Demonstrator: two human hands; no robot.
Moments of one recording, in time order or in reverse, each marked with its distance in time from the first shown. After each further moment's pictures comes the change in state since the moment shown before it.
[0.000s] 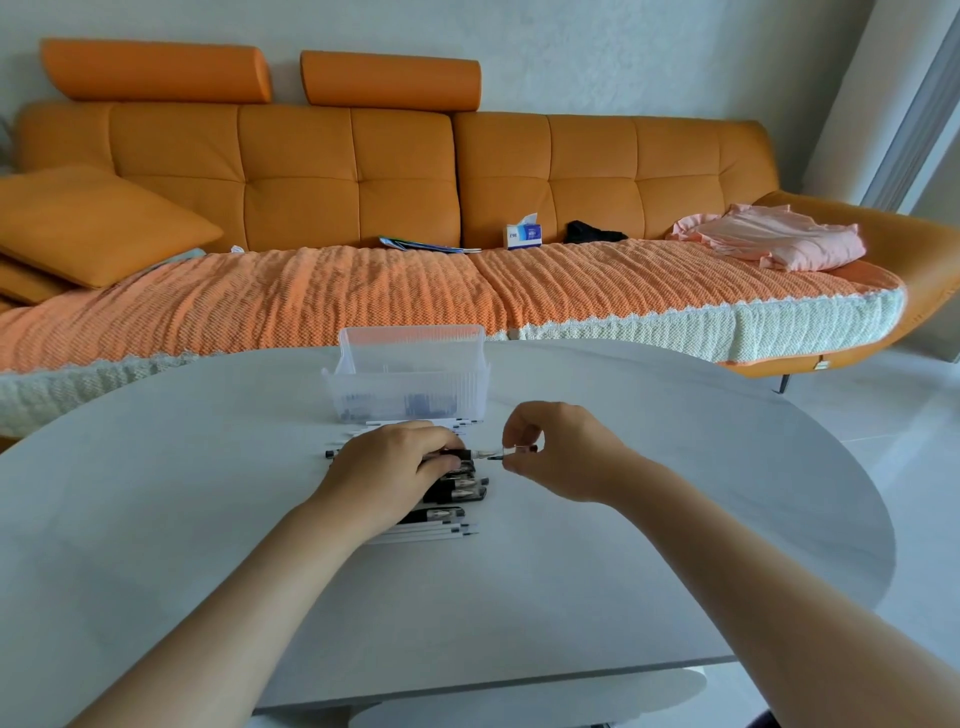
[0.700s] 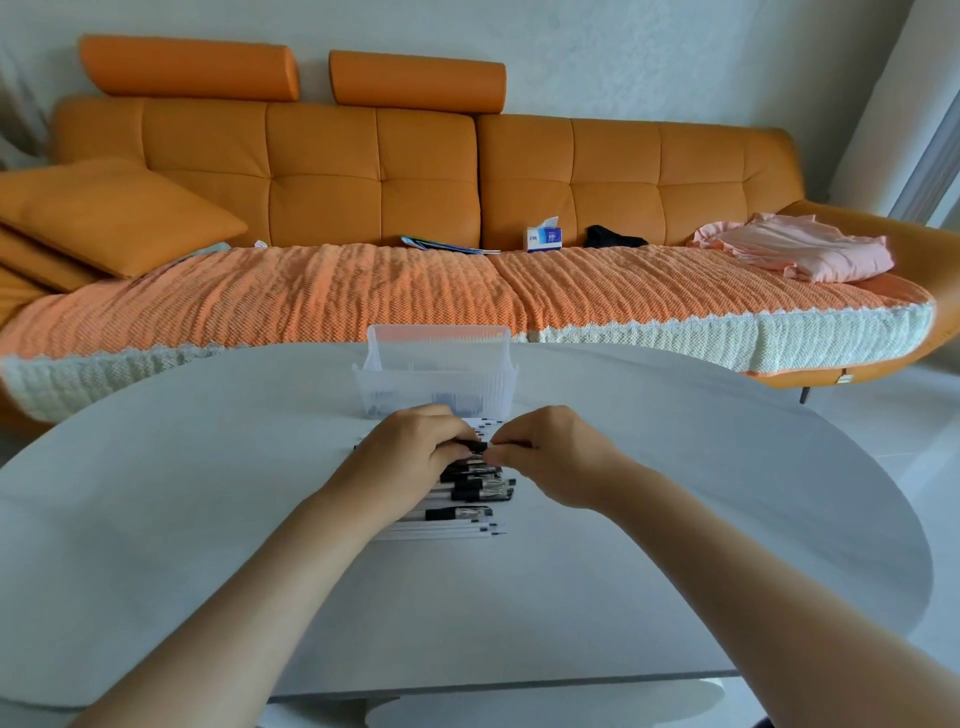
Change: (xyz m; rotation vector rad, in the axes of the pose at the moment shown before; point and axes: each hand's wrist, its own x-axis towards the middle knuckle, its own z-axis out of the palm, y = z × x) left_hand -0.003 -0.010 -0.015 -0.171 0.052 0.087; right_hand 0.010 -0.033 0.019 0.029 -0.066 -0.103
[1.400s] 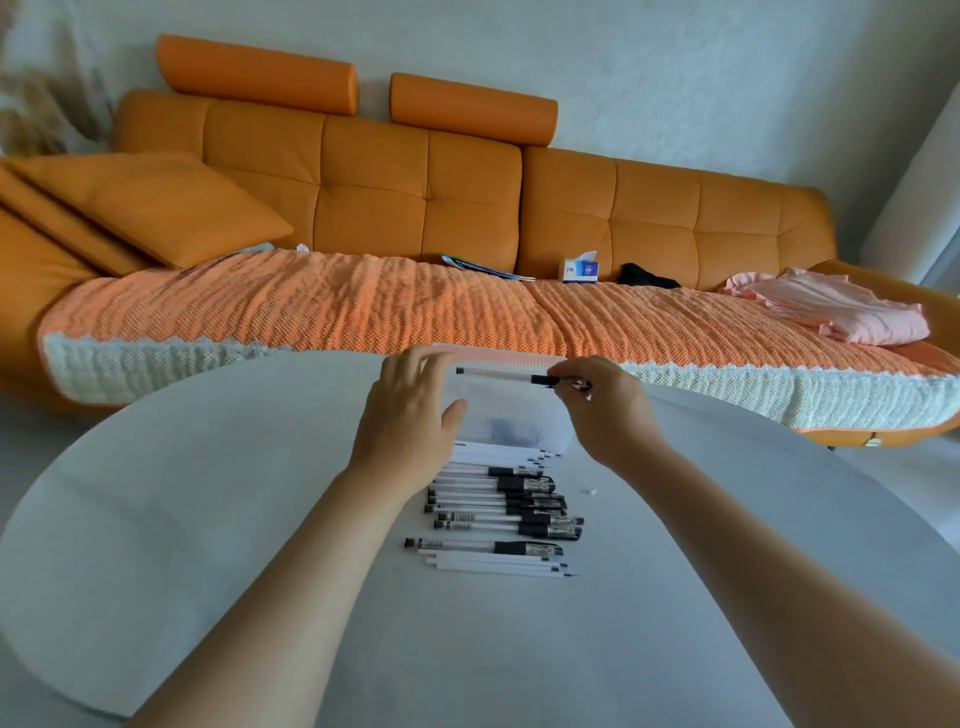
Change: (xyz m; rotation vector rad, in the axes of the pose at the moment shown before) left_hand 0.013 -0.066 -0.037 0.303 0.362 -0.140; right_hand 0.075 -0.021 -0.005 -0.034 0.519 0.030
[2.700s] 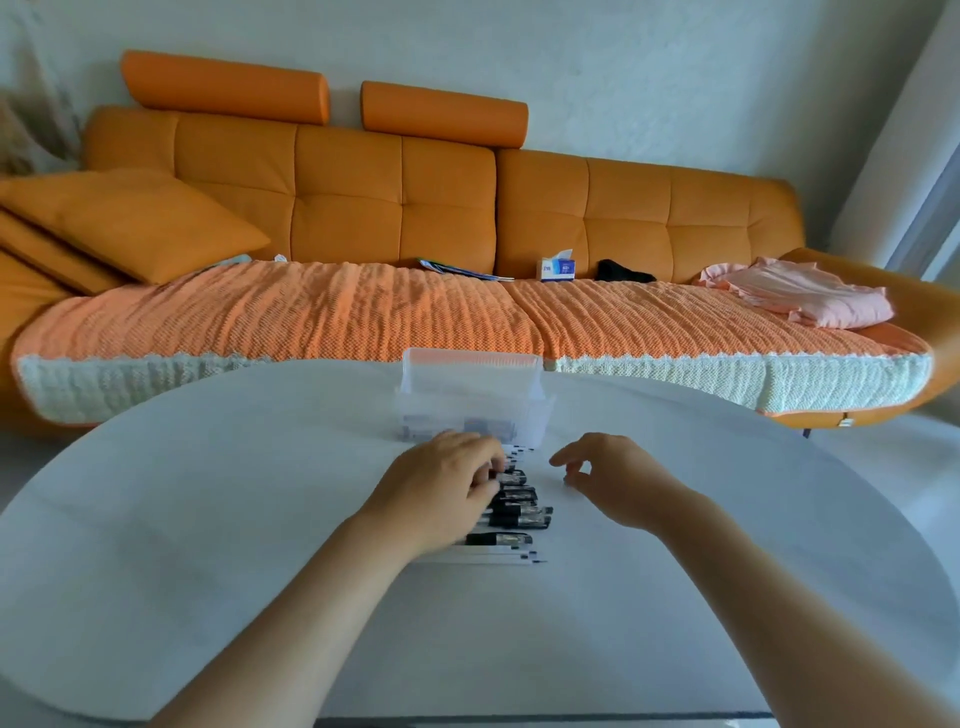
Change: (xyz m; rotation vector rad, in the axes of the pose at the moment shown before) left_hand -0.038 0.053 0.000 -0.137 -0.326 0.231; right_hand -0.053 0.051 -0.029 -0.278 -0.465 0.086
